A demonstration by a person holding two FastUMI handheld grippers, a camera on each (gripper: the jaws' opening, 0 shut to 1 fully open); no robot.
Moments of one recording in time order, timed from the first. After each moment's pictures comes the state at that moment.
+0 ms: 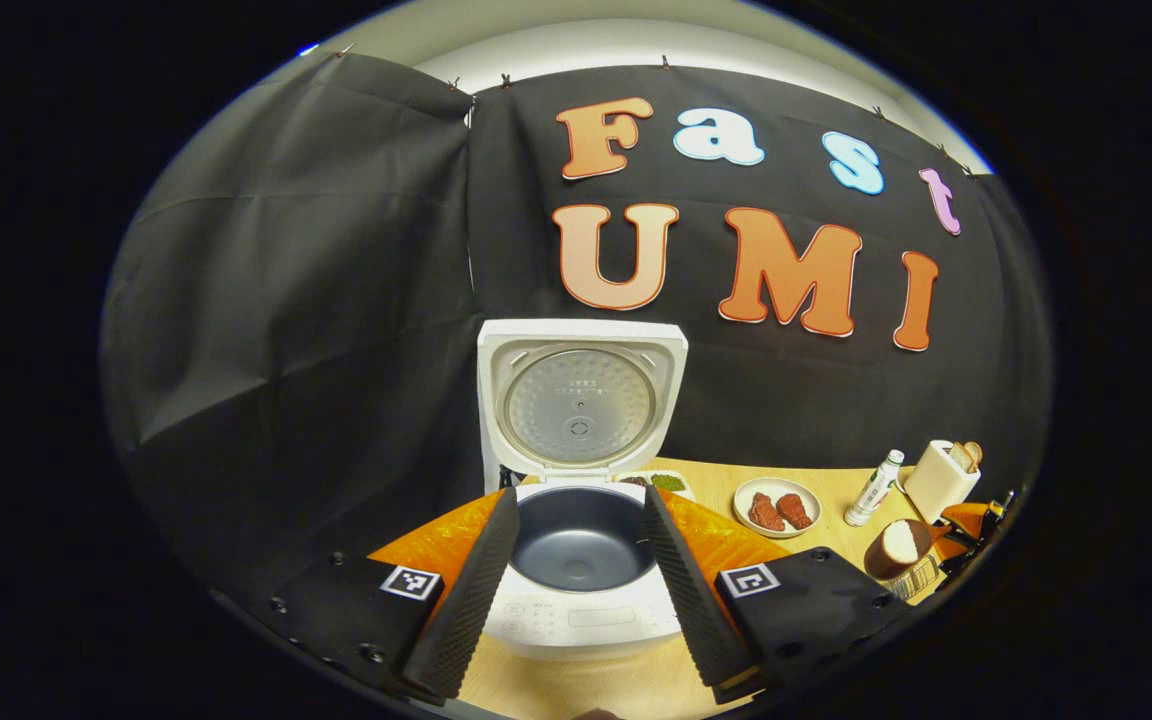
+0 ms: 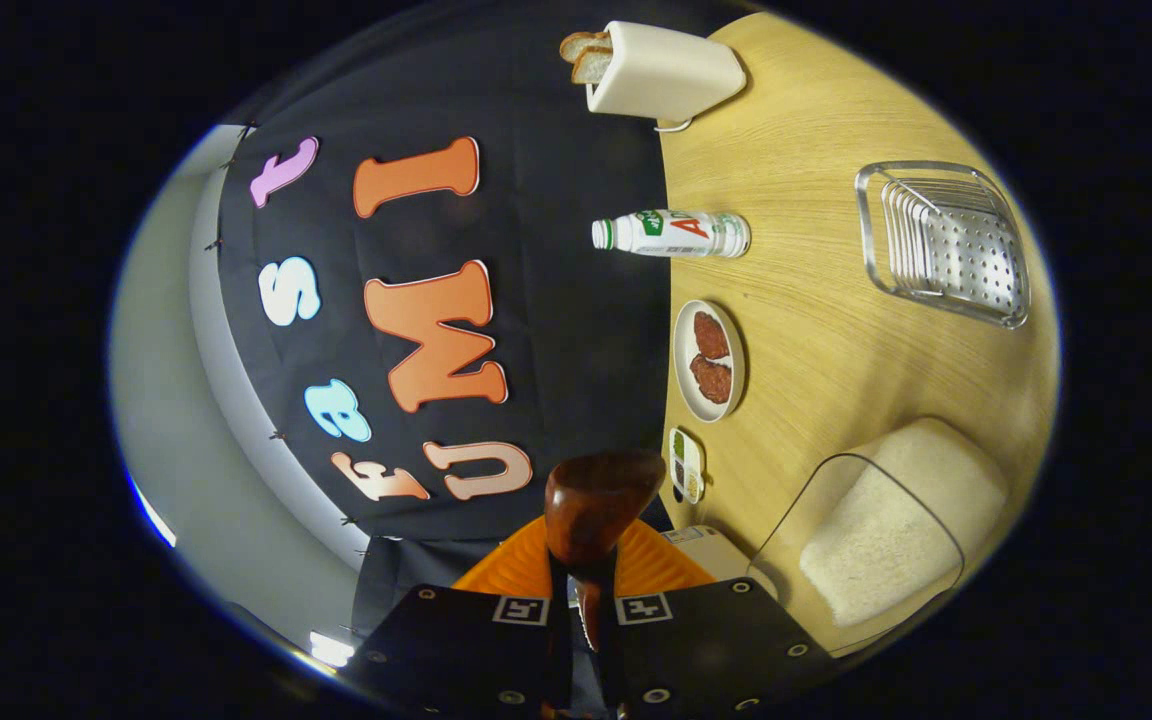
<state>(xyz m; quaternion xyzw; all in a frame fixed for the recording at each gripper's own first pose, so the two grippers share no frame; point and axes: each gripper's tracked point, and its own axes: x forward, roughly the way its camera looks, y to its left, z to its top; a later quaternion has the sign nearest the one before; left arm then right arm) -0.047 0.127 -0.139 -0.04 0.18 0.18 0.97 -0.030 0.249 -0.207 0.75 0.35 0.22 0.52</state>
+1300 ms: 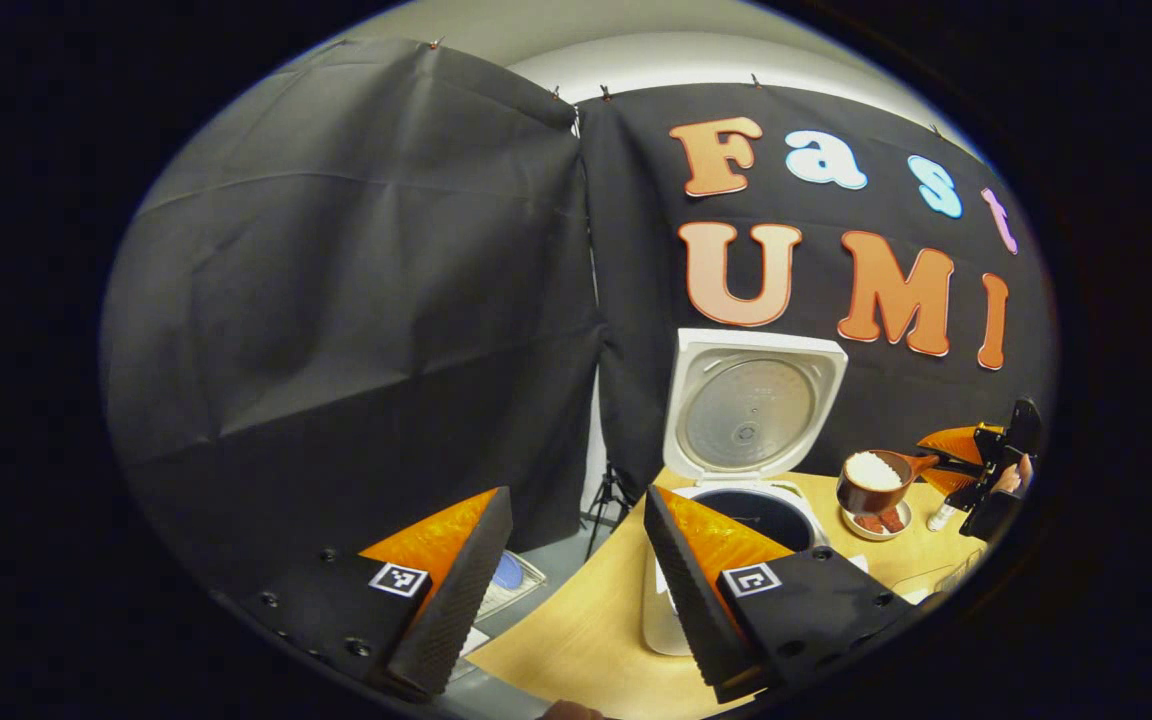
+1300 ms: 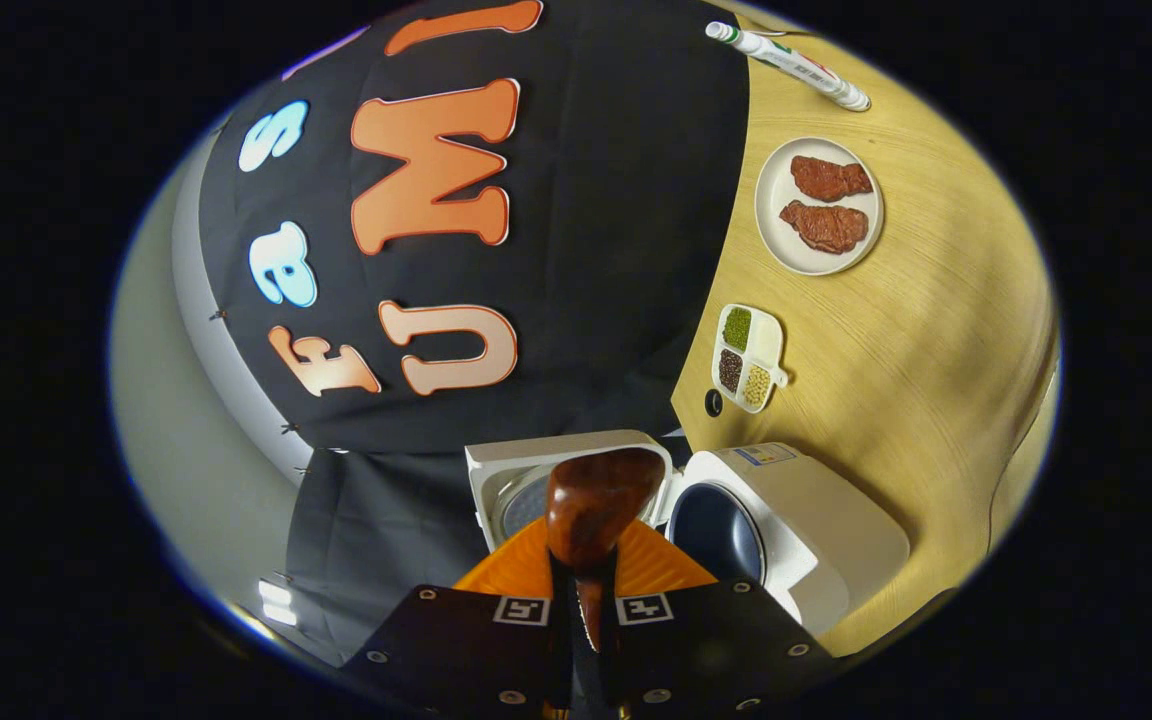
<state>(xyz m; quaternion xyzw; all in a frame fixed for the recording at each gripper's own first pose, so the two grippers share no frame) -0.147 0.278 -0.135 -0.03 0.16 0.31 0.94 -0.034 0.510 -0.103 0.65 0.41 0.31 0.55</state>
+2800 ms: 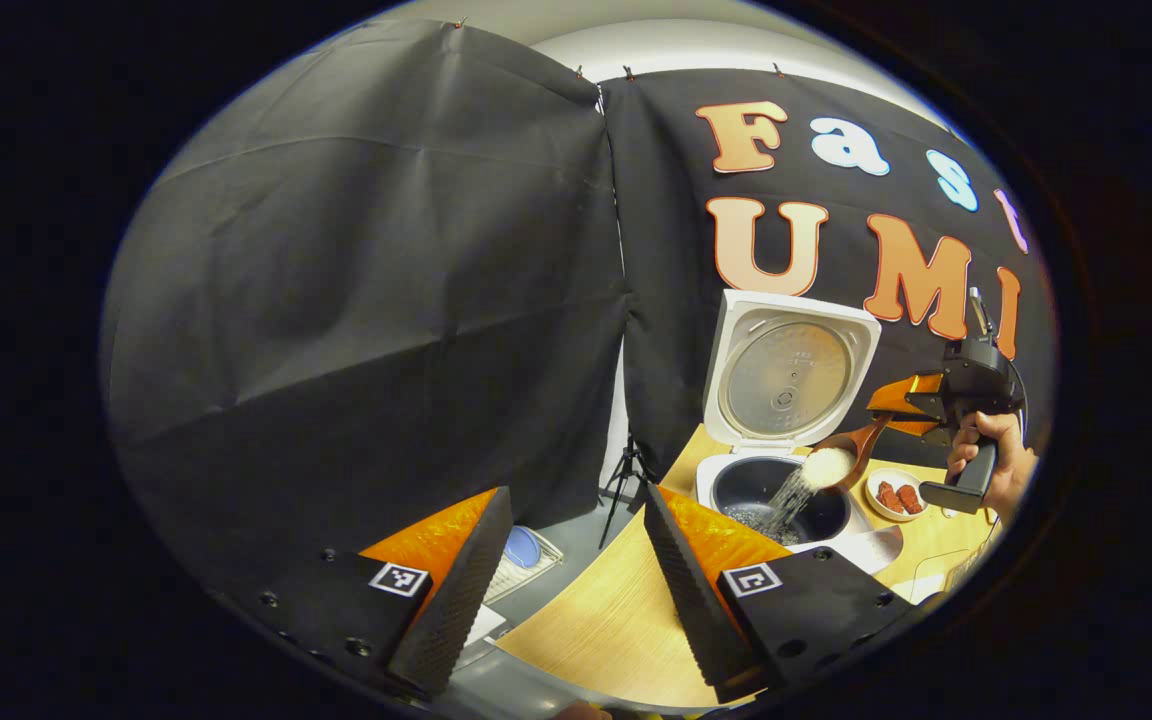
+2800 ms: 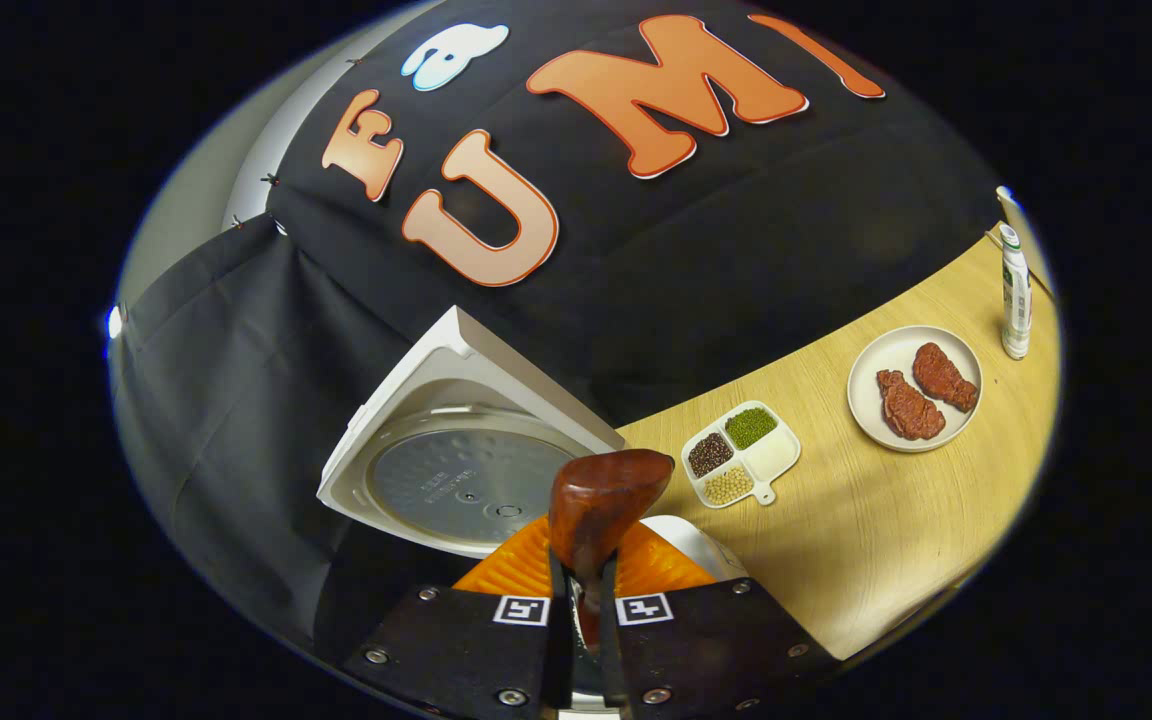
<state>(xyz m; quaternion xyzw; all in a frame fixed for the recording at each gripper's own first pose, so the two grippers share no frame) -0.177 0.288 -0.167 -0.05 0.20 0.32 0.92 -0.017 0.607 -0.082 0.36 0.33 0.38 0.79</state>
